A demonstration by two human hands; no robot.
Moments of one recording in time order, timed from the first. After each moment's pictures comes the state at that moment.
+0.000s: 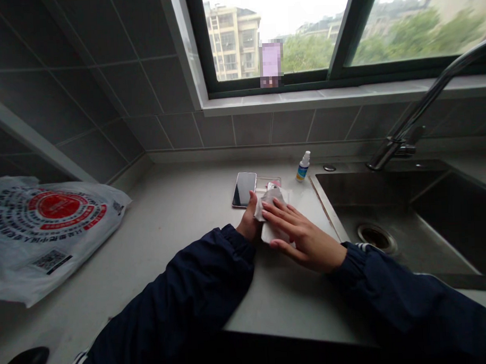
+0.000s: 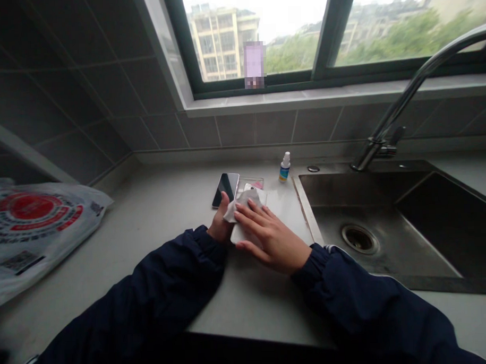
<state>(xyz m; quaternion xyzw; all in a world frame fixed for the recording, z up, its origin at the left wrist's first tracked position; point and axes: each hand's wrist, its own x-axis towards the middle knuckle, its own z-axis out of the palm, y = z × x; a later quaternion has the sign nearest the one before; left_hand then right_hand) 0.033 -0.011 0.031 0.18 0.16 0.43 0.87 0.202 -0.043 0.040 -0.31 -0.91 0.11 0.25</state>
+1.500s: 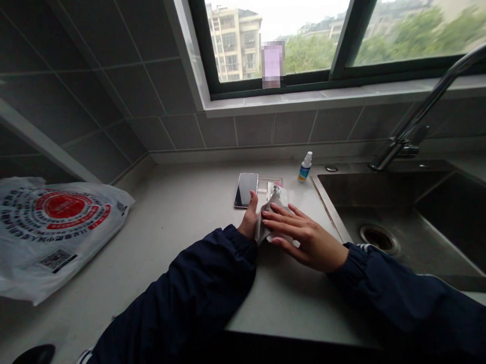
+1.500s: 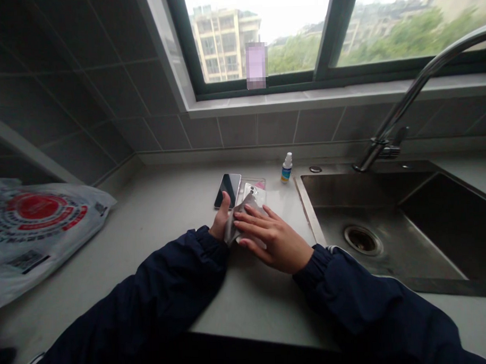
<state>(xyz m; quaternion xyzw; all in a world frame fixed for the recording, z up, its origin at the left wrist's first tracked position) 0.028 -0.004 0.037 0.15 0.20 0.40 0.88 0.203 -0.042 0.038 -0.27 -0.92 0.07 0.29</state>
